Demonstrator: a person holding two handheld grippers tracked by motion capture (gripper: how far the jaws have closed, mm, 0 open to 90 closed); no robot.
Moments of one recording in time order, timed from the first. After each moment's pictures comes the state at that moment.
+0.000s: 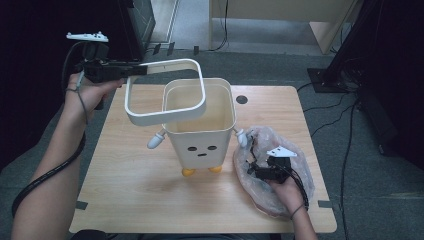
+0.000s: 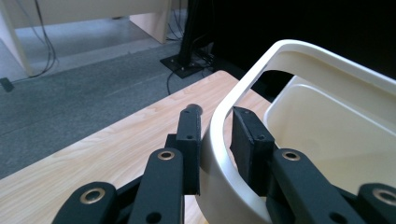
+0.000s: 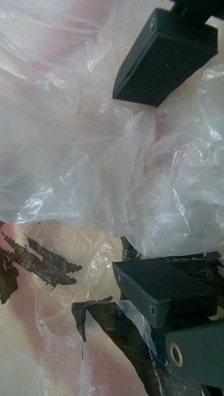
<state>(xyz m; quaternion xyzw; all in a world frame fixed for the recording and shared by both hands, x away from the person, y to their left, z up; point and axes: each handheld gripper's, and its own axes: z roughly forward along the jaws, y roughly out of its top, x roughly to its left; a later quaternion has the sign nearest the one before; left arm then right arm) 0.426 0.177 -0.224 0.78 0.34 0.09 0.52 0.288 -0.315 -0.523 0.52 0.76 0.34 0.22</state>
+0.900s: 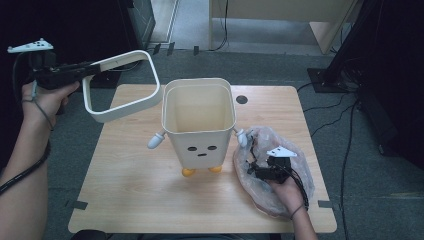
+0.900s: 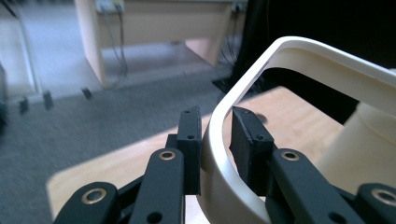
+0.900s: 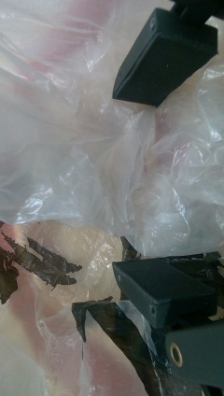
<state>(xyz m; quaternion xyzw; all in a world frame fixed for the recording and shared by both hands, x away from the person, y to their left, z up) 0.421 0.289 -0.247 0.72 0.39 0.19 0.54 0.288 -0.315 -0.523 0.52 0.76 0.34 0.22</state>
